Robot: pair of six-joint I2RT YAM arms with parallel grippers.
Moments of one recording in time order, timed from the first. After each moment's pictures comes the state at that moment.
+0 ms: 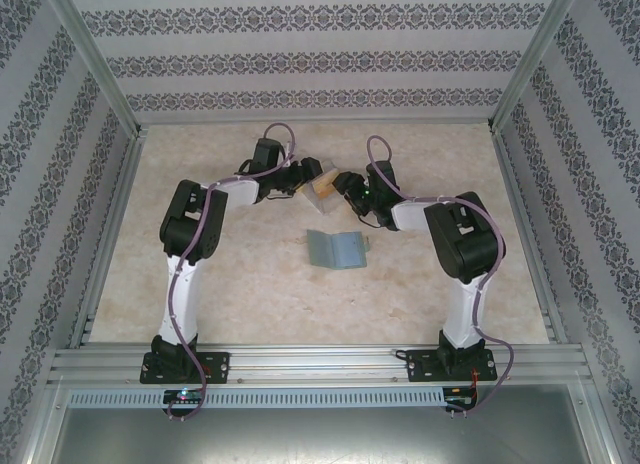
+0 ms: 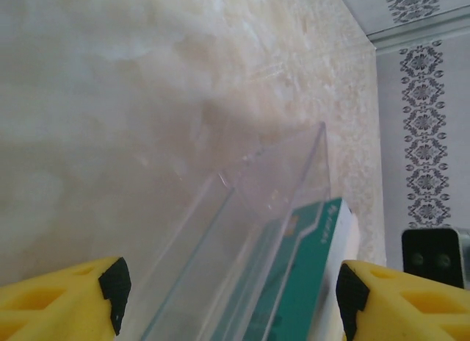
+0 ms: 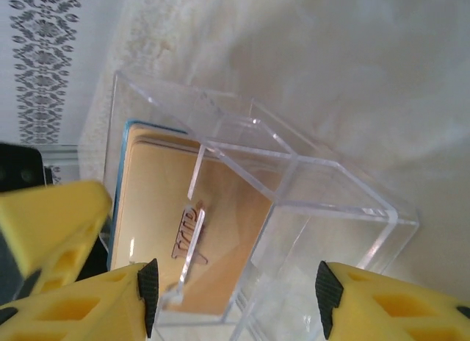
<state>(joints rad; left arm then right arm) -0.30 2.26 1.49 0.17 0.58 -0.85 0.35 2.00 1.05 0.39 -0.32 1.13</state>
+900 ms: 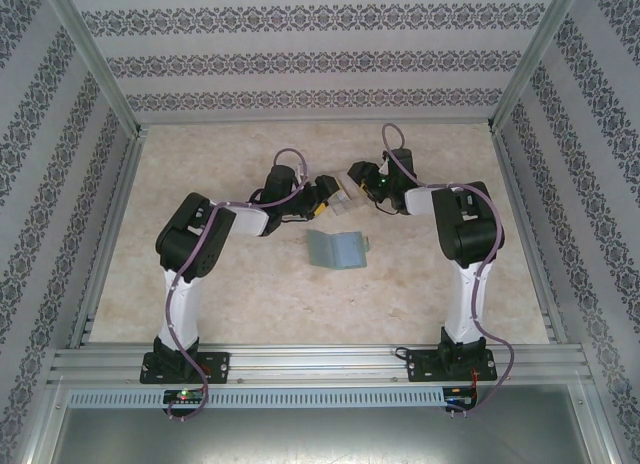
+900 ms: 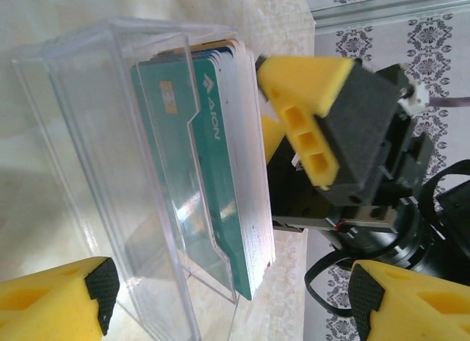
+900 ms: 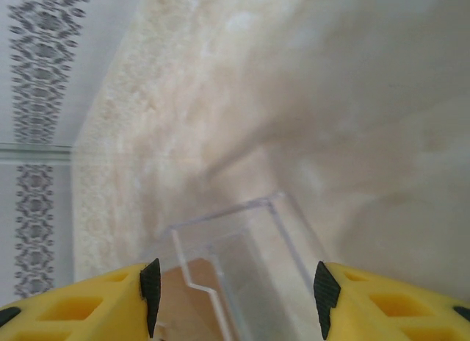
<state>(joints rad) -0.45 2.10 1.15 0.53 0.52 -1.16 0.19 2.10 1.18 0.29 -0.47 0.93</state>
